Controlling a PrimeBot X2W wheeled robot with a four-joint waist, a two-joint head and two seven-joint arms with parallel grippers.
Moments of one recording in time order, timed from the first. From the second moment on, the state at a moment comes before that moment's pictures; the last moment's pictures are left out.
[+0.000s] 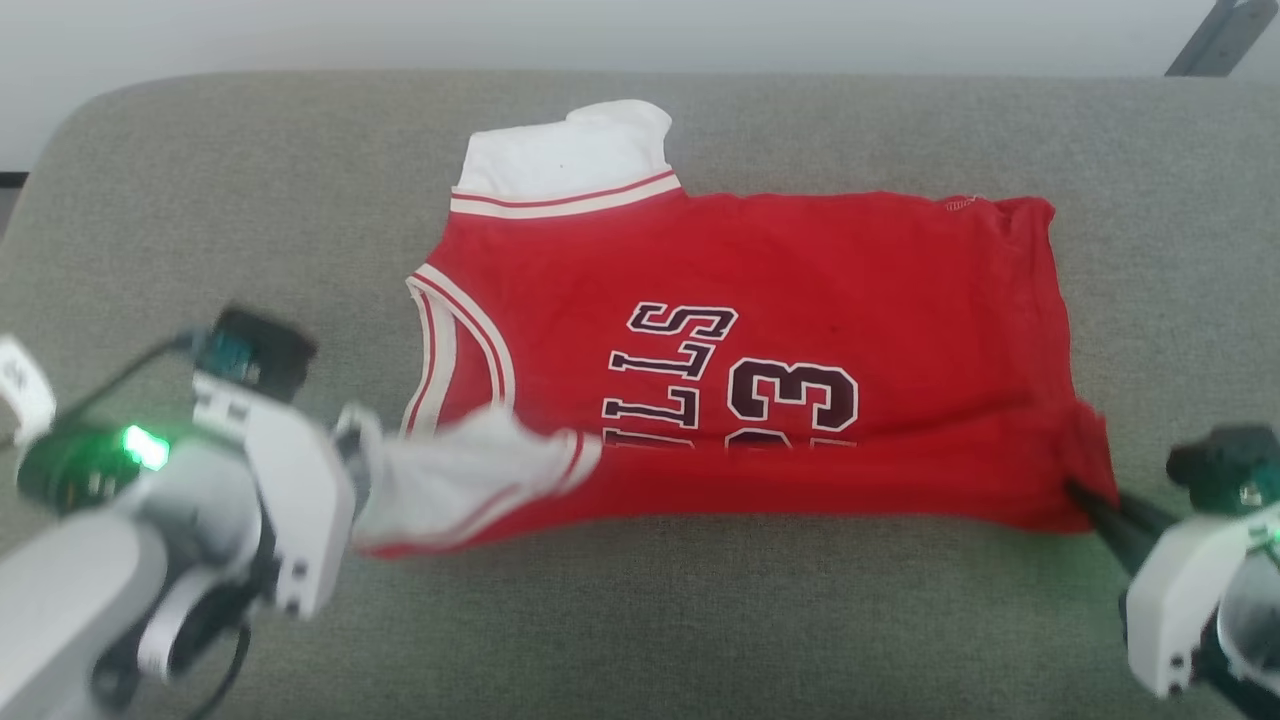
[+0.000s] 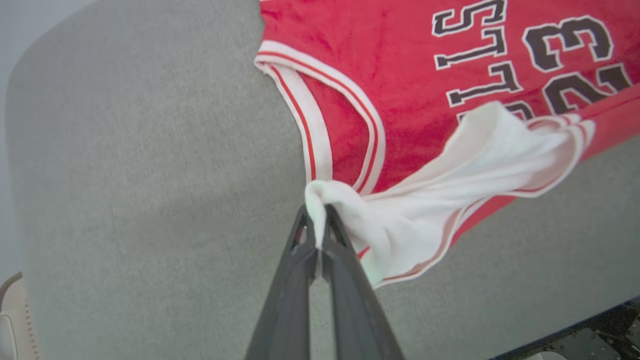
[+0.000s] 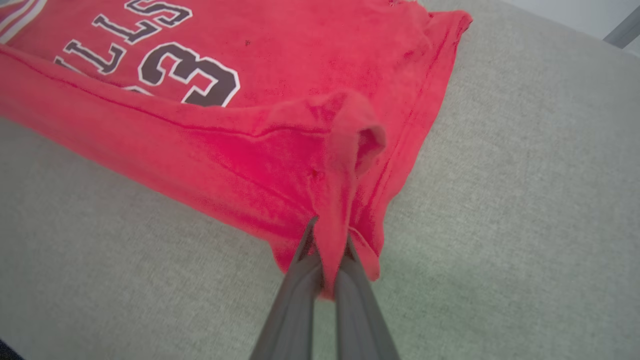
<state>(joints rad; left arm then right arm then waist) -0.56 0.96 -0.78 -0.25 -0.94 0.37 0.62 -0.03 -0.58 0.16 -0.12 0.52 0.13 0.43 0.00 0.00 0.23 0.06</state>
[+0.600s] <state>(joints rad) -0.93 0.61 -0.85 0.46 -0.87 0.05 0.56 -0.36 -0.49 0.26 0.16 0.44 0.13 0.45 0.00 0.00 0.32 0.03</state>
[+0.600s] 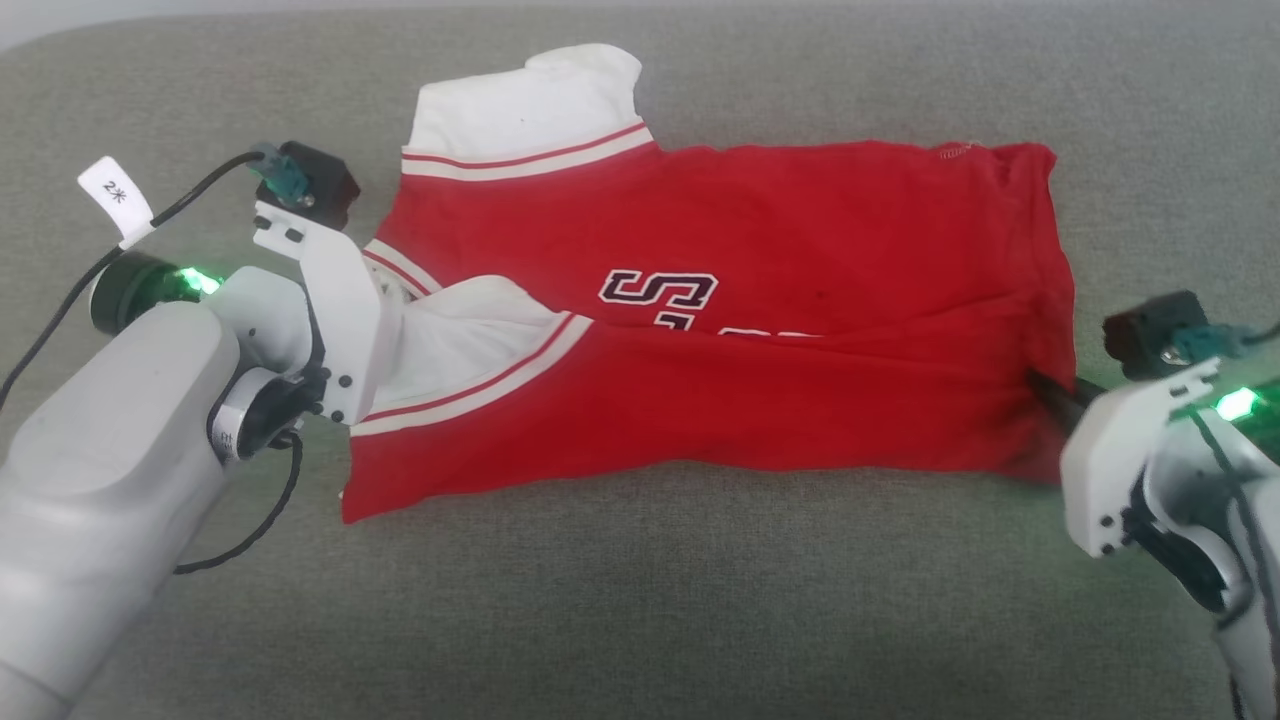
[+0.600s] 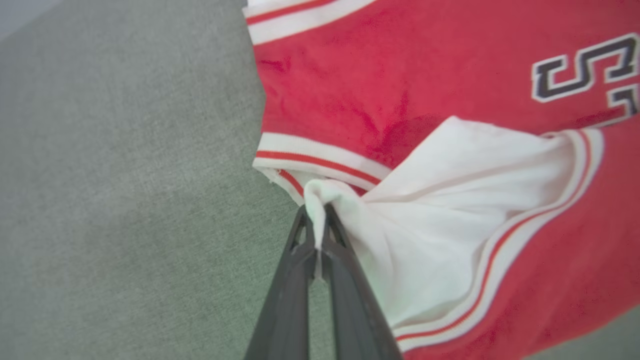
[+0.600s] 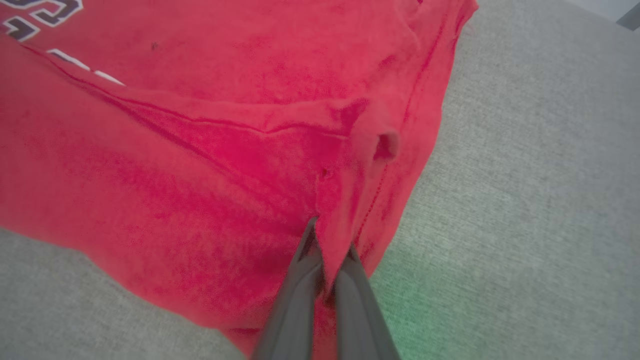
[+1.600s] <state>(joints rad) -1.00 0.51 -0.86 0.64 -1.00 0.08 0.85 -0.38 -0.38 0.07 0.12 0.36 0.13 0.26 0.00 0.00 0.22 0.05</state>
